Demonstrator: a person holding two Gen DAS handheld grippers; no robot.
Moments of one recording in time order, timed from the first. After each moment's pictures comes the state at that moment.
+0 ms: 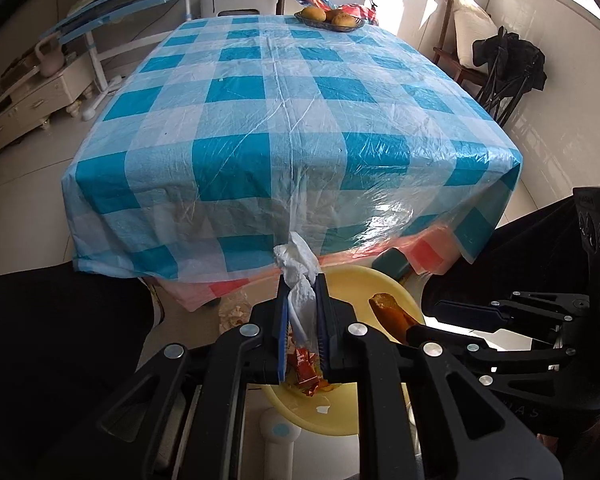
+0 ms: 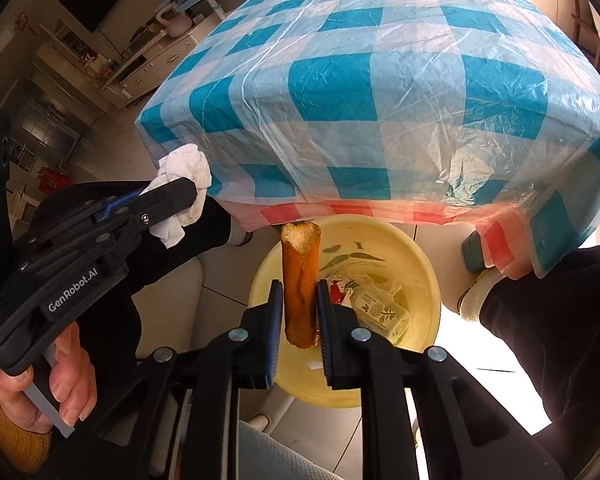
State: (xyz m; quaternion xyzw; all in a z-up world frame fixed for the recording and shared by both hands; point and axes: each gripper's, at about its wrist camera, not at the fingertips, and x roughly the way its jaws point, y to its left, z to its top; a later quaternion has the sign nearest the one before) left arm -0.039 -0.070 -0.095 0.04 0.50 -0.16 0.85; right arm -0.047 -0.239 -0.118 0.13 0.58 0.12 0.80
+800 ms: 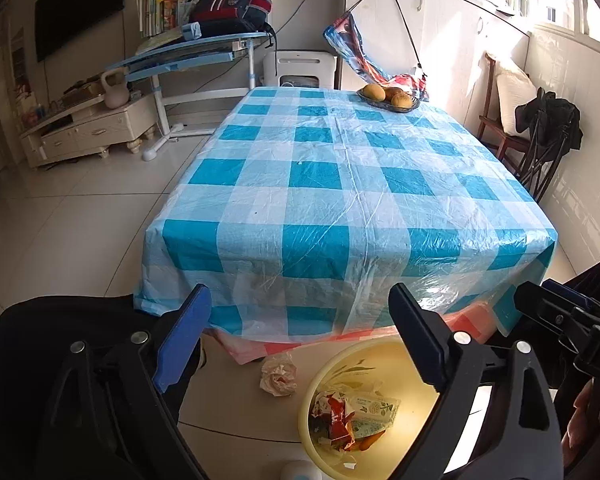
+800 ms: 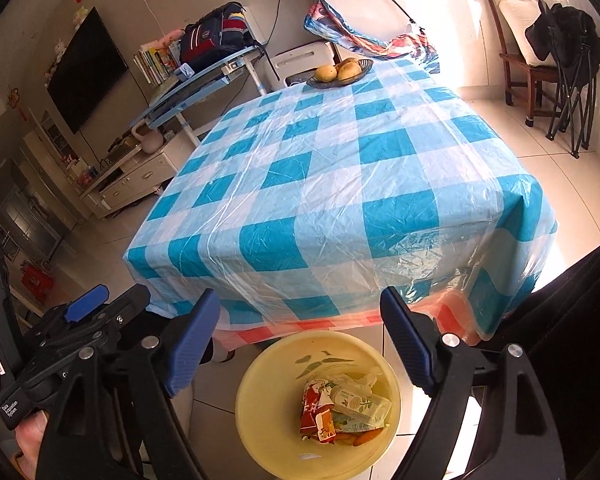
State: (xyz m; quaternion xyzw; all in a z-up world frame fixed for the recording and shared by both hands) left arm -0.038 -0.040 -0.052 0.01 0.37 -0.06 0.93; right arm -0.055 -0.273 -0.062 0.17 0.40 0.05 0.90
